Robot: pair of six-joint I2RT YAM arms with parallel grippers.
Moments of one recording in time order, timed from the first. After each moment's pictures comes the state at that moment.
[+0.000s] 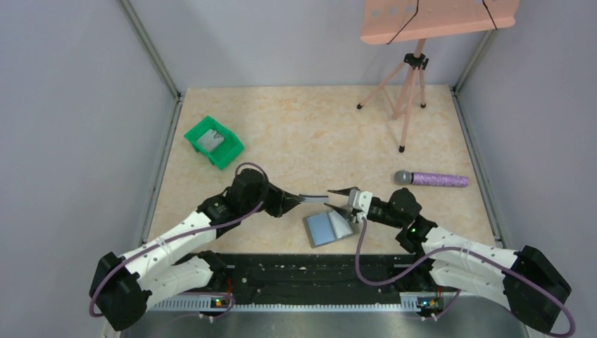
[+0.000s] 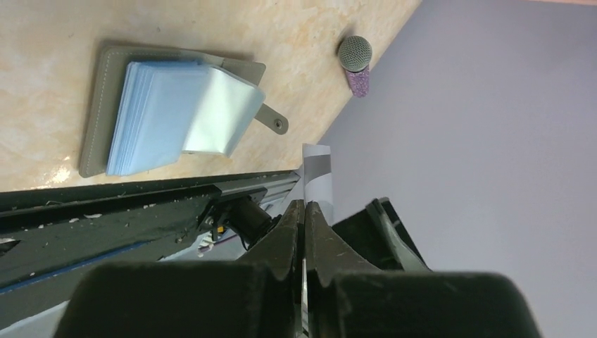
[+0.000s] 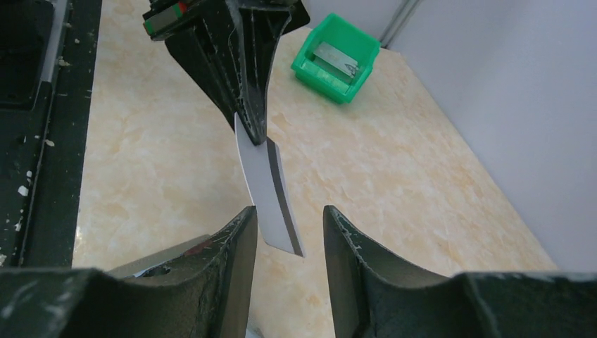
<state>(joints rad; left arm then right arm) -0.71 0.94 0.60 -0.26 0.18 -1.77 0.80 0.90 0.23 0.70 -0.46 -0.45</state>
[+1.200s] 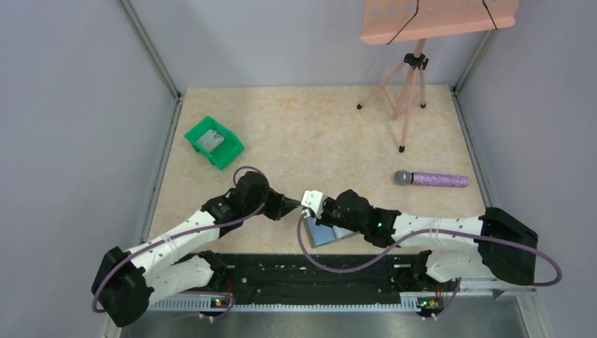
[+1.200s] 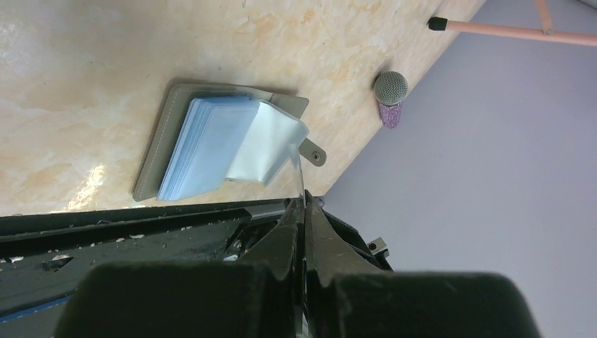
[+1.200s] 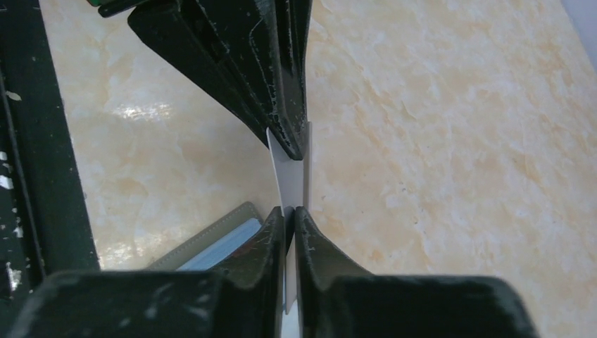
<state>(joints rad) -0.71 1.00 0.58 -0.29 0.13 -1.73 1.12 1.23 0.55 0.29 0.06 -0.35</state>
